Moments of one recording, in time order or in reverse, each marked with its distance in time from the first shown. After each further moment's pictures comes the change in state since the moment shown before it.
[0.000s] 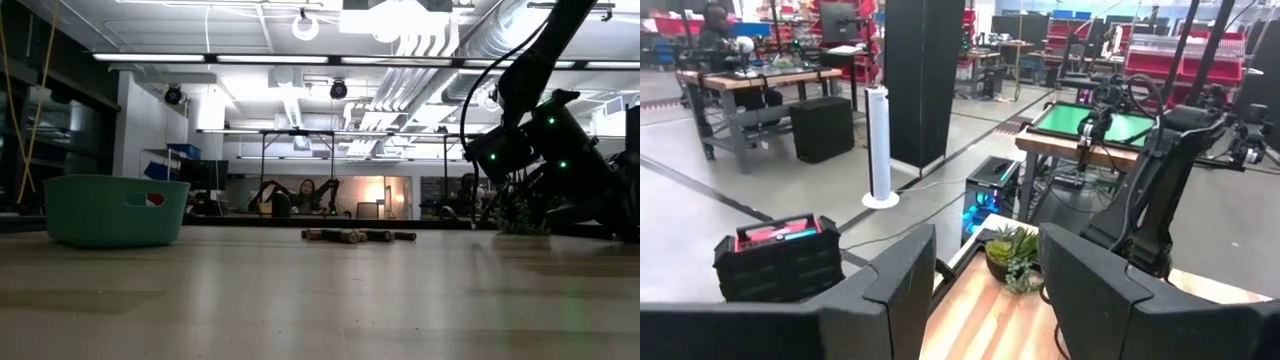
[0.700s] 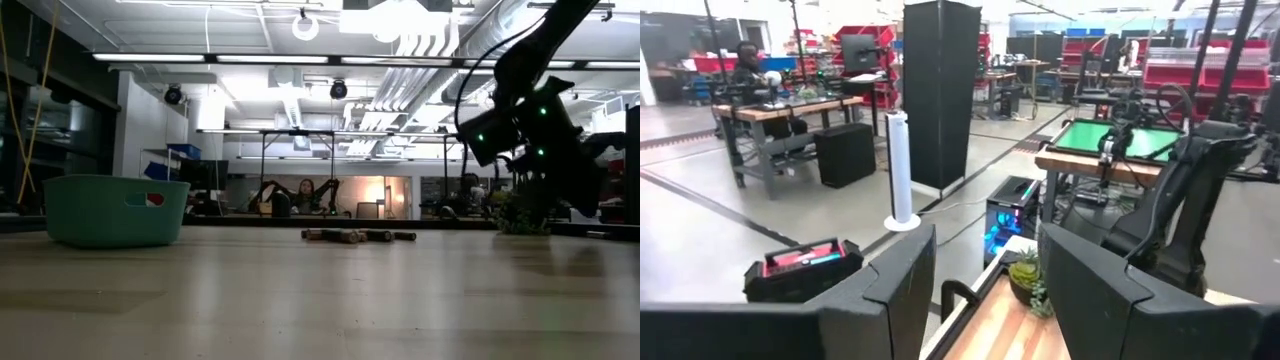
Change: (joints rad) left arm 0.001 0.000 0.000 0.057 -0.049 0.051; right arm -0.039 -0.074 0.081 -0.040 0.285 0.305
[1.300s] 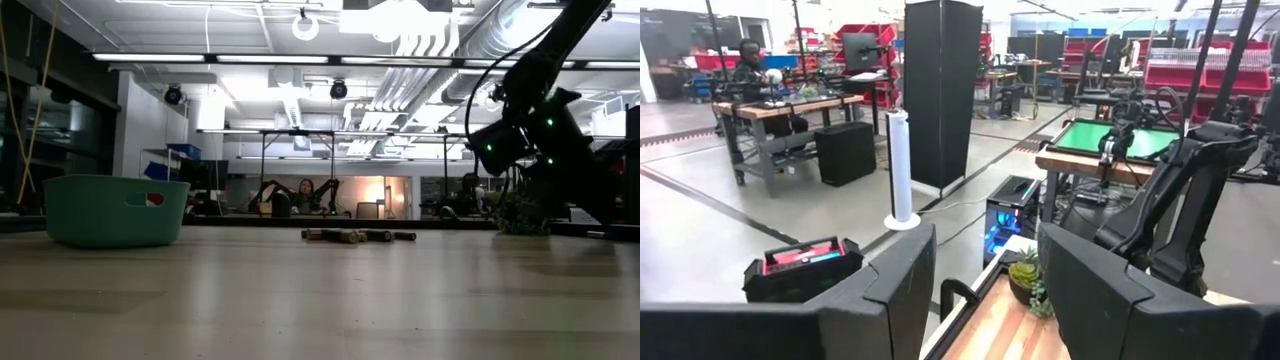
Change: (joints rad) left arm 0.000 0.000 0.000 -0.002 -0.003 -0.007; right arm -0.104 -0.014 -0.064 0.082 -0.011 0.008
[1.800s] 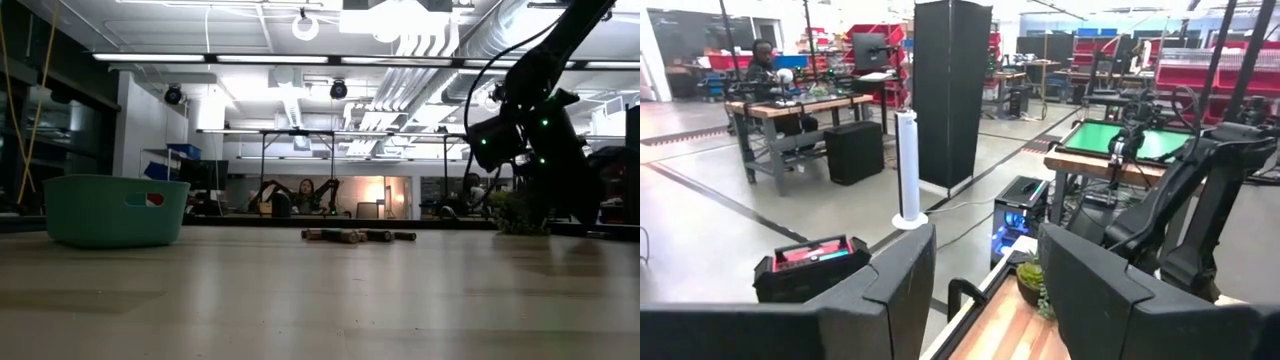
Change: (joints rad) left arm 0.000 0.000 0.000 0.000 -0.025 -0.001; right arm -0.044 -0.026 -0.004 0.085 0.014 -0.054
